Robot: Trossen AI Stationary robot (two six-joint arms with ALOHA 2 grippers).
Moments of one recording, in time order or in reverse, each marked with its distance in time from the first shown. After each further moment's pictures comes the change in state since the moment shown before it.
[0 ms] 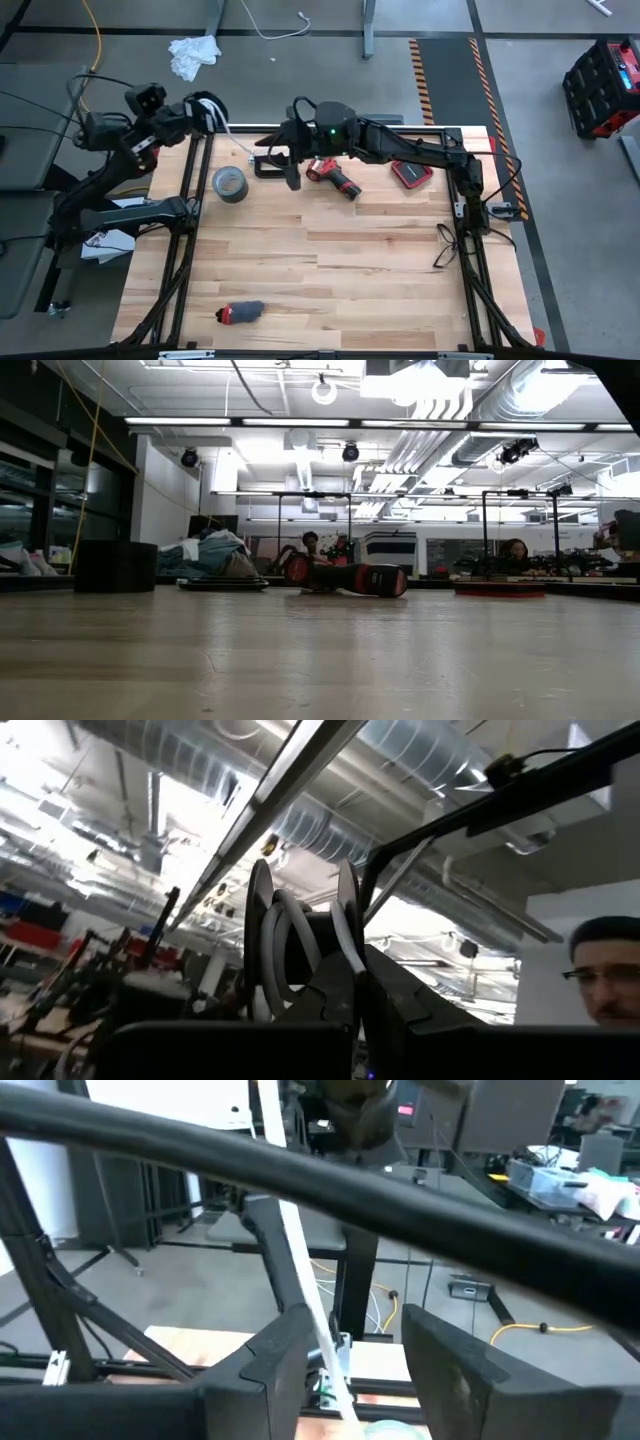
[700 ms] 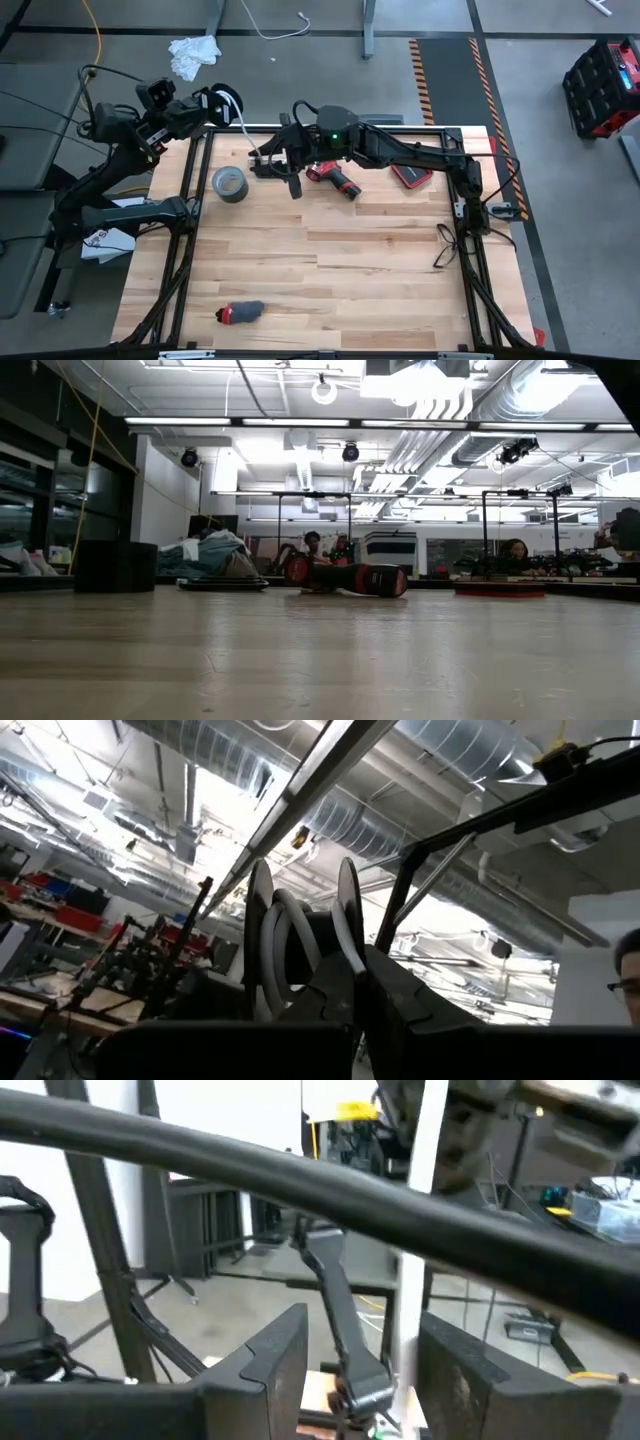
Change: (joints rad) left arm 0.000 0.049 0.055 -0.107 -0.034 0.062; right arm 0.028 0.007 0.000 0.104 -0.108 0.054
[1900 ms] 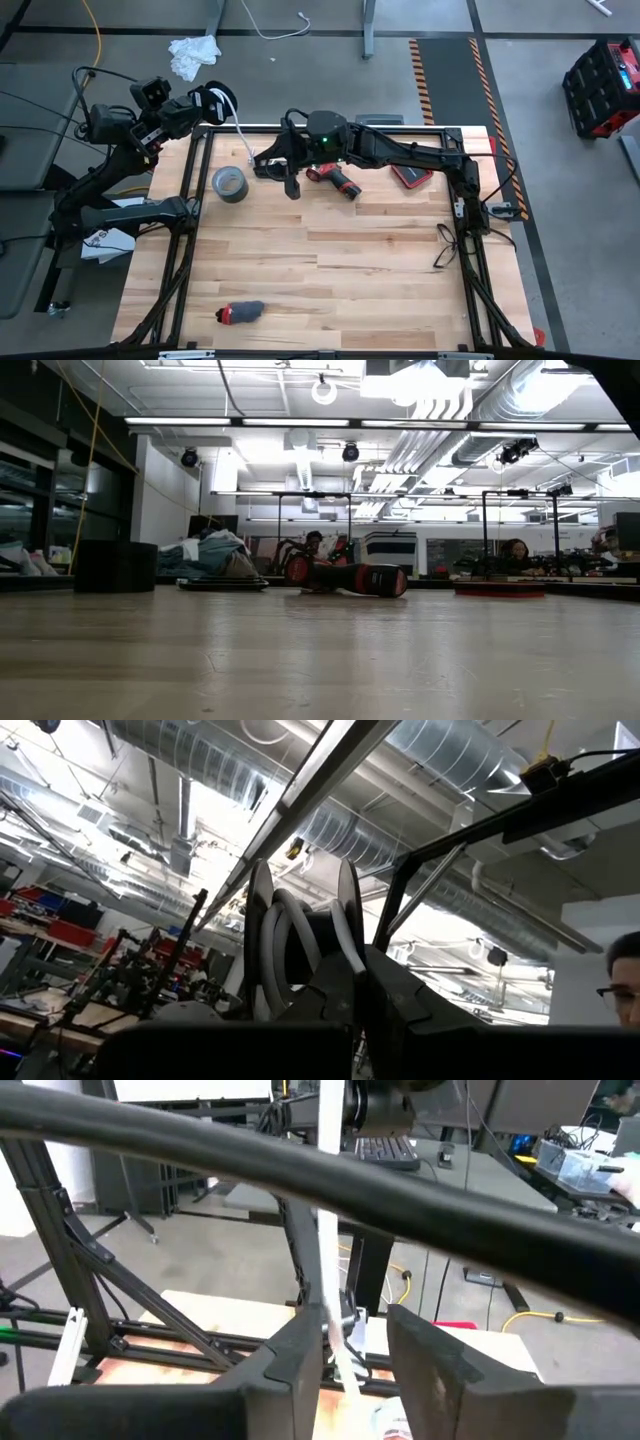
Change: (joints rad) left arm 0.000 -0.006 0.000 0.029 -0.015 -0.012; right arm -0.012 0.021 0.000 -0.149 0.085 -0.098
